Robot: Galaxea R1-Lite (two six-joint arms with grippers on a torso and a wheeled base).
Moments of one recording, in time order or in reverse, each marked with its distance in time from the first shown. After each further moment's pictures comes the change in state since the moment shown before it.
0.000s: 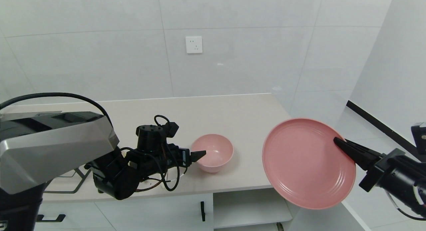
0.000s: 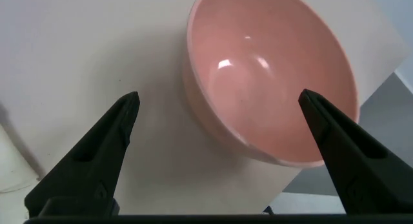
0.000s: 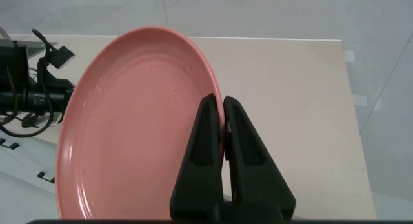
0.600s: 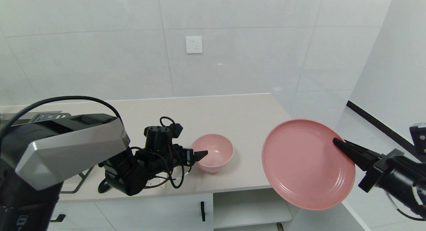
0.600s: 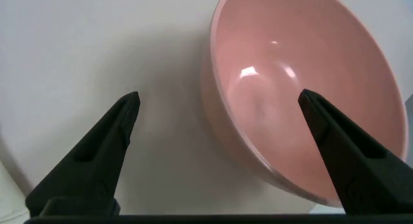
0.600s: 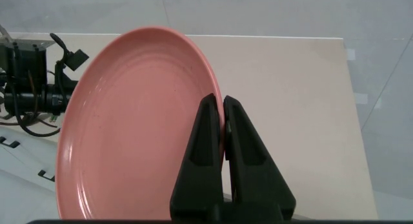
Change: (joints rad) left arm -0.013 0.077 -0.082 0.026 0.037 0.001; right arm 0.000 0.004 0.001 0.001 0.000 0.000
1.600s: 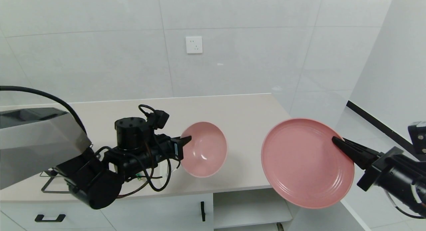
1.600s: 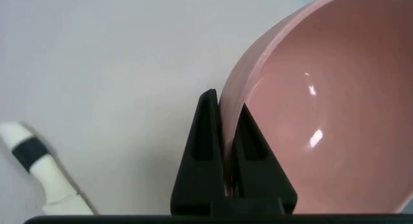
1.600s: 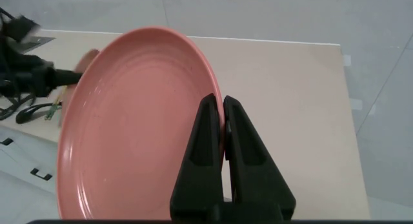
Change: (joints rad) left arm 0.002 -0.263 0.244 -0.223 -0.037 0.074; right arm 0.003 0.004 -0.012 -0.002 0.000 -0.034
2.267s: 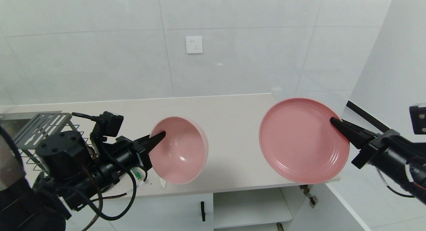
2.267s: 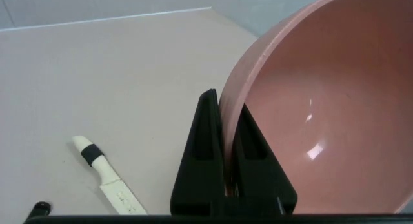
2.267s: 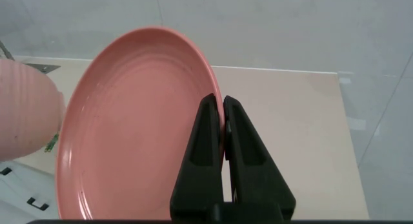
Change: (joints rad) left arm 0.073 -0.231 0.379 -0.368 -0.020 0.013; right arm -0.013 0.044 -0.103 -0.050 0.001 0.041
